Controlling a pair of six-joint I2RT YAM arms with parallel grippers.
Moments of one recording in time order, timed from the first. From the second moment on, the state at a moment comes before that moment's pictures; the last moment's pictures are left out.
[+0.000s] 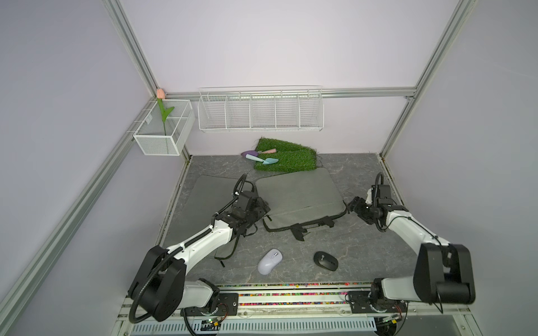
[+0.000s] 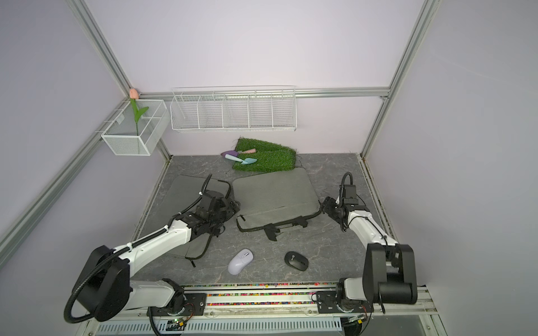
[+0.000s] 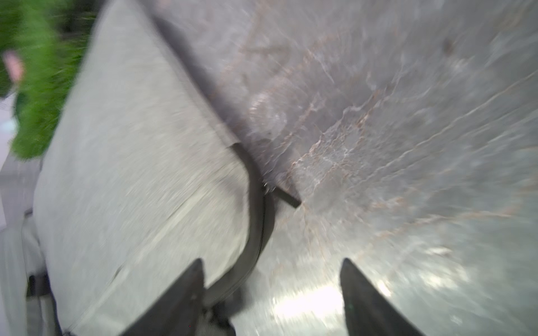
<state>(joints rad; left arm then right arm) -0.58 1.37 0.77 -0.18 -0.05 -1.08 -0.02 1.29 0.75 -0.40 -0.18 0.60</state>
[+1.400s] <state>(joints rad) -0.92 1.61 0.73 0.10 -0.05 -1.29 1.05 0.97 0.39 -0.53 0.10 0.75</state>
